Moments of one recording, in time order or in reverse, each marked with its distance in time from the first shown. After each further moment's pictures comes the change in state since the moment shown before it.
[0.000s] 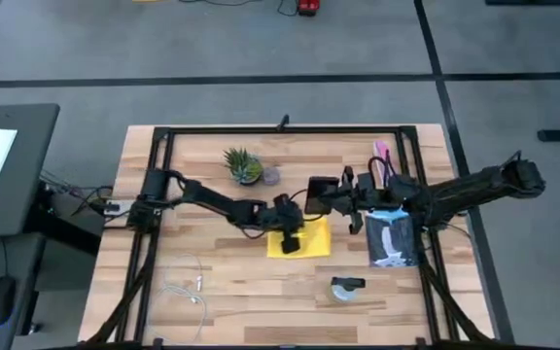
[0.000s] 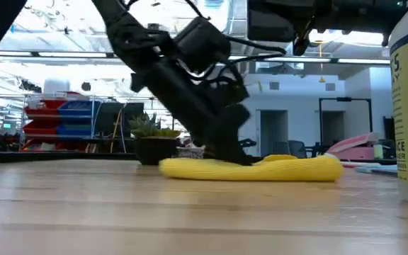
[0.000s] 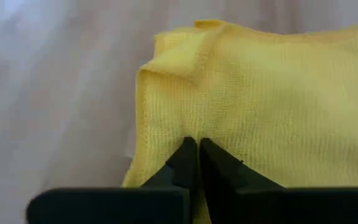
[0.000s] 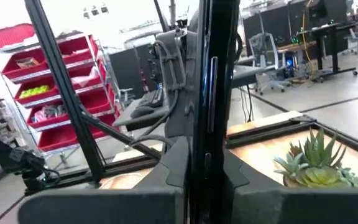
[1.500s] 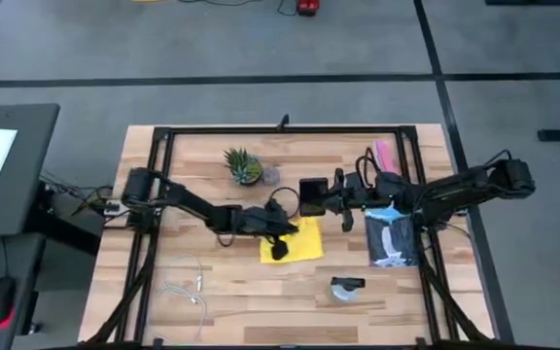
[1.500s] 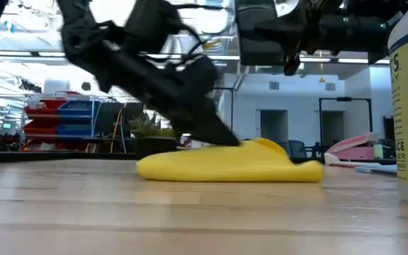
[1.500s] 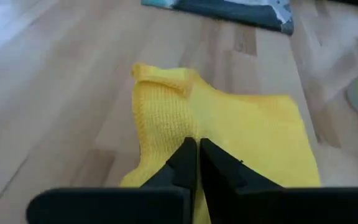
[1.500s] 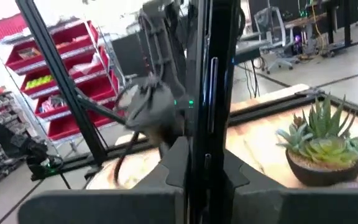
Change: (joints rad) left arm -0.060 -0.125 -0.238 0.460 0.042 -0.056; right arm -0.094 0.128 -0.020 0.114 -0.140 0.063
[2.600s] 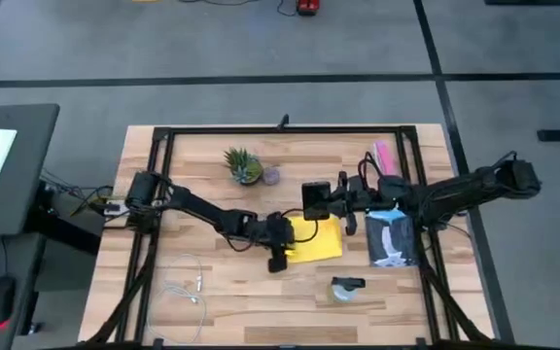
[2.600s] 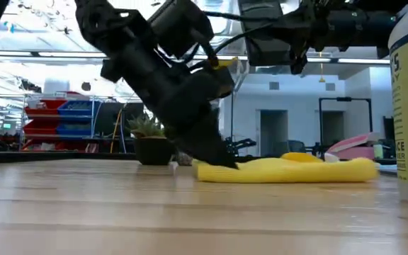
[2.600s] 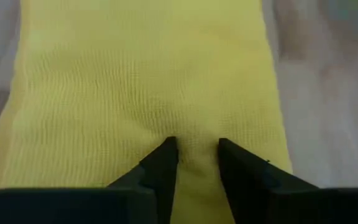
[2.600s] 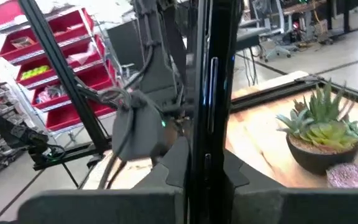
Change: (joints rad) left arm -0.048 0.006 0.100 -0.417 0.140 -0.092; right arm 0.053 -0.052 0.000 -0.143 0.058 0.008
